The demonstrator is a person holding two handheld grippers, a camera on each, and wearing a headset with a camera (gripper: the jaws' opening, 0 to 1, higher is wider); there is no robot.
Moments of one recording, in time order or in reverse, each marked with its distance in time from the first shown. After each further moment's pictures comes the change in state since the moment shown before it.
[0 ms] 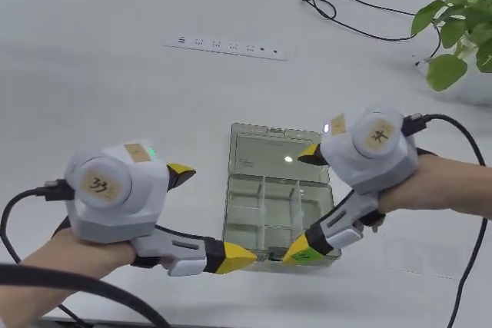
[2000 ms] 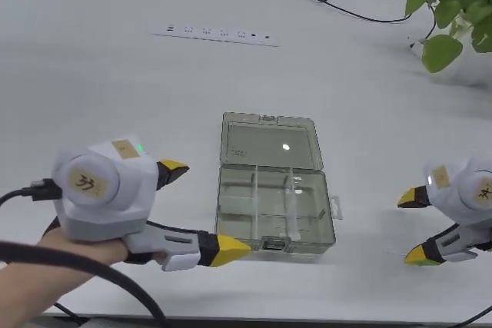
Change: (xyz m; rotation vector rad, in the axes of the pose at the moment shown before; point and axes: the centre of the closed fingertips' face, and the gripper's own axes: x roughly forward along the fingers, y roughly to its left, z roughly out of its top) left arm 0.004 -0.004 -0.005 -0.018 0.017 0.002; right arm -0.045 -0.018 -0.187 -0.091 0.321 -0.019
